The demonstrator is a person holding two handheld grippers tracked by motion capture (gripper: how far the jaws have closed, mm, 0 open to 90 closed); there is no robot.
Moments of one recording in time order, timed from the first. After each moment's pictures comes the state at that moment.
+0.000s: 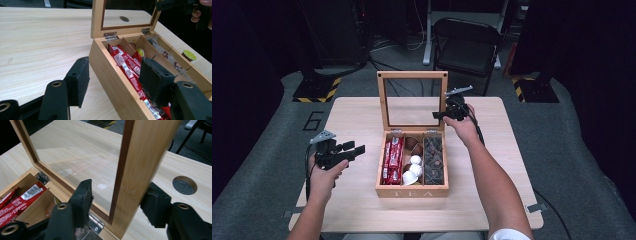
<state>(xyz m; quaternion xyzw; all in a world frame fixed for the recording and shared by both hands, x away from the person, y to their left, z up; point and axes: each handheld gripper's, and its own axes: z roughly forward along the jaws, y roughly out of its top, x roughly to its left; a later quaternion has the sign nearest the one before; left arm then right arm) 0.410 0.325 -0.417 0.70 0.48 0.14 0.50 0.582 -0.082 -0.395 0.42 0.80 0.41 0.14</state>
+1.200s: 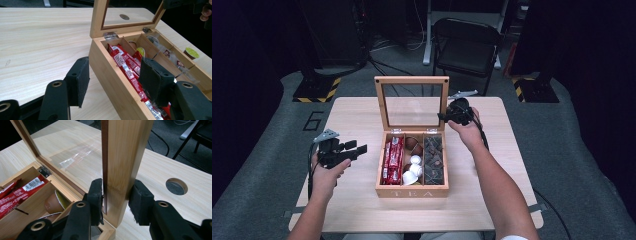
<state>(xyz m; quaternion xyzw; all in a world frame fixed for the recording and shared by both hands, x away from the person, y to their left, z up) 0.415 0.317 -0.418 0.71 0.48 0.14 0.50 0.563 -0.093 -0.394 0.39 0.80 0.42 0.16</state>
